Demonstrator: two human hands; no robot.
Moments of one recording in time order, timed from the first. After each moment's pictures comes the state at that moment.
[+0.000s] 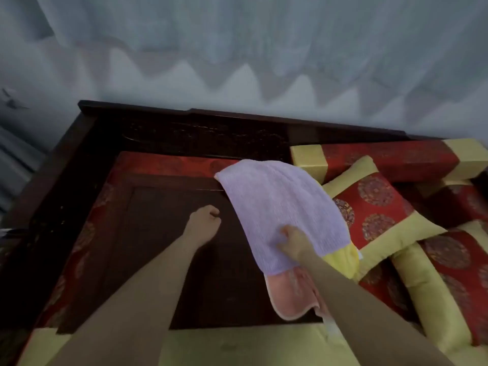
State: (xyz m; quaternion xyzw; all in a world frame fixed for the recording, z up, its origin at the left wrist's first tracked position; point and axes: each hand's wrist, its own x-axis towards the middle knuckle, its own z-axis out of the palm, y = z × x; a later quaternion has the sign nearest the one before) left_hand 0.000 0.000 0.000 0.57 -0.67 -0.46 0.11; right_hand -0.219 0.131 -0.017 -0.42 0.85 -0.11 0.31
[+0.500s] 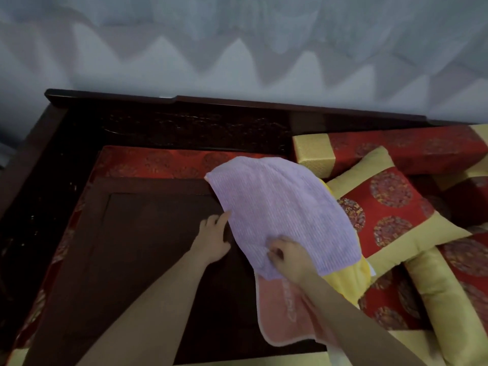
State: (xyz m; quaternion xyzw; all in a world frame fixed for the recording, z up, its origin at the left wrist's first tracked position) left_hand -0.055 -0.018 -0.057 0.47 -0.80 -0.38 -0.04; right_hand -0.246 0.114 -0.073 -0.56 0.78 -0.14 0.23
